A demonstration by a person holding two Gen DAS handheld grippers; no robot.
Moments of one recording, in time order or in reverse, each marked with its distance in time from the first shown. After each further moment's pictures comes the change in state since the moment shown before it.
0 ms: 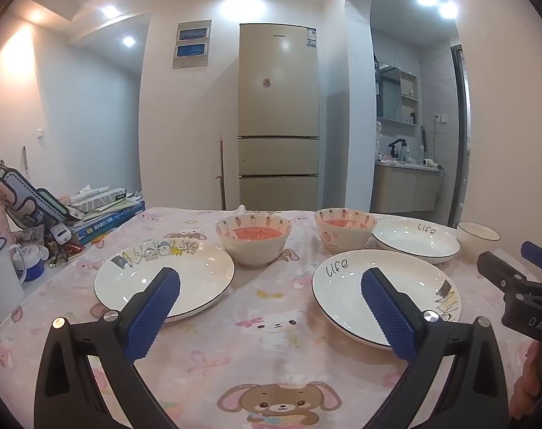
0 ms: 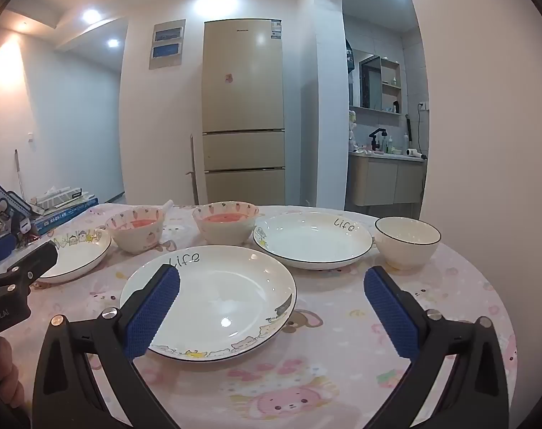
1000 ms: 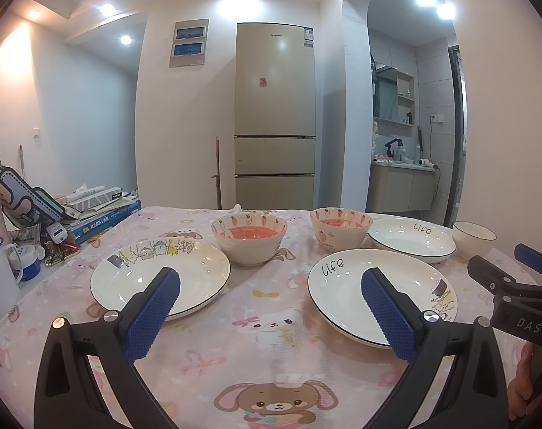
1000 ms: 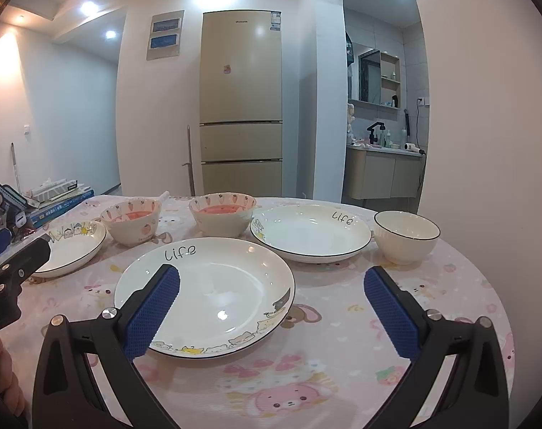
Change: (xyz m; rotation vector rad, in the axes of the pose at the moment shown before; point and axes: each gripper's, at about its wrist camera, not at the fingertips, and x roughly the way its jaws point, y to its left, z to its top) left arm -0.004 -0.014 0.001 0.017 -0.014 -0.026; right arm 0.007 -0.001 -0.001 0.008 0.039 -0.007
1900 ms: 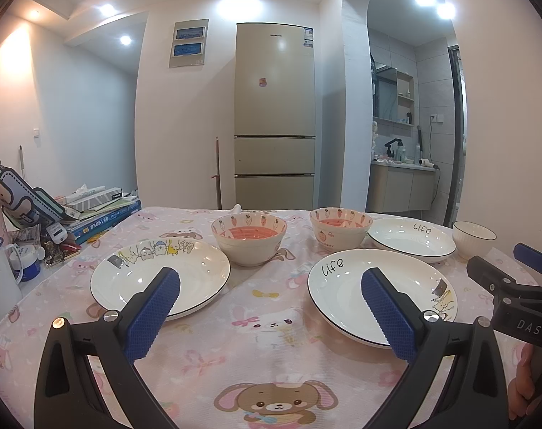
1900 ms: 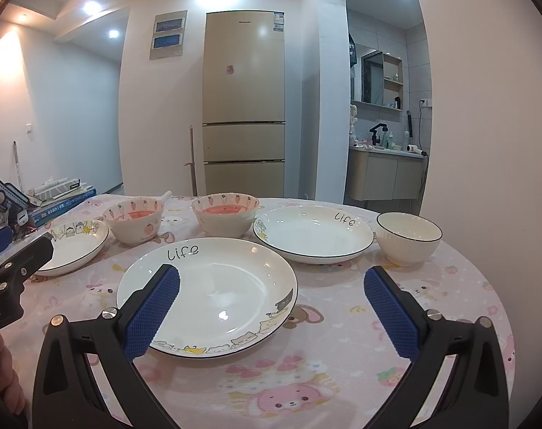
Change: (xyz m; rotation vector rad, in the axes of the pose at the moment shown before) left arm 0.001 0.004 -0.001 0.001 0.000 0.000; right arm -0.002 0.003 0.000 -0.006 -0.003 0.004
